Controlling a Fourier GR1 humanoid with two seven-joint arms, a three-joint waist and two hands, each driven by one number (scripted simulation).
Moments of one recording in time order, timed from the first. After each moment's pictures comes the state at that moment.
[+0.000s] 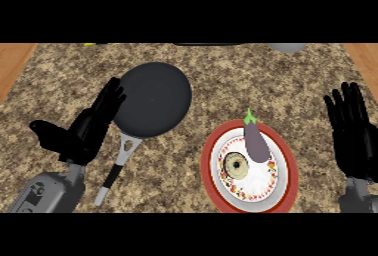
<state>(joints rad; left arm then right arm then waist) -0.24 0.37 -0.30 -1.56 0.40 0.20 0.08 -0.07 -0.29 -0.01 -1.64 -0.43 -0.22 -0.05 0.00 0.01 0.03</state>
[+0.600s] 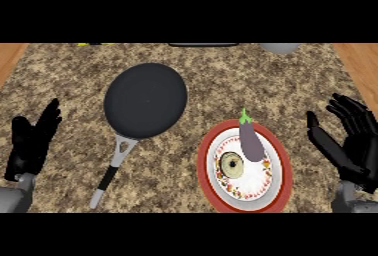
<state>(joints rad) -0.12 0.58 -0.19 -1.37 0.28 0.30 0.17 -0.04 -0.23 -0.01 -1.66 -0.14 -0.57 -0.10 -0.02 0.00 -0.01</state>
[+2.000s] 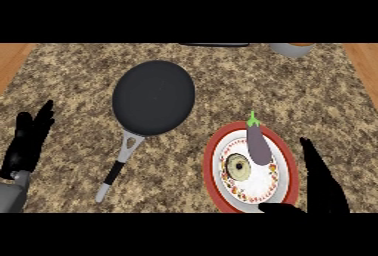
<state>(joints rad) -0.15 0.59 -0.17 -1.28 0.22 0.28 0.19 0.18 -0.31 0.42 -1.97 0.80 -0.25 0.86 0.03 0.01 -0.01</state>
